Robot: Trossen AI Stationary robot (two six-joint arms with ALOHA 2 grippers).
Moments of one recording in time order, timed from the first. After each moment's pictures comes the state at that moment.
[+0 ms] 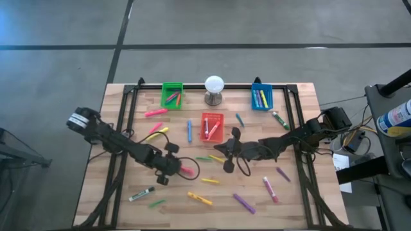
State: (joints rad) left arm -0.40 1.52 0.64 -0.28 -0.20 -0.08; right arm 0.26 1.61 0.70 0.54 0.49 0.21
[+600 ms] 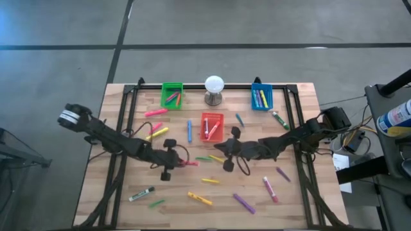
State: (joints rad) left arm -0.34 1.33 0.41 0.25 -0.21 -0.15; right arm 0.25 1.62 0.69 0.59 0.50 0.14
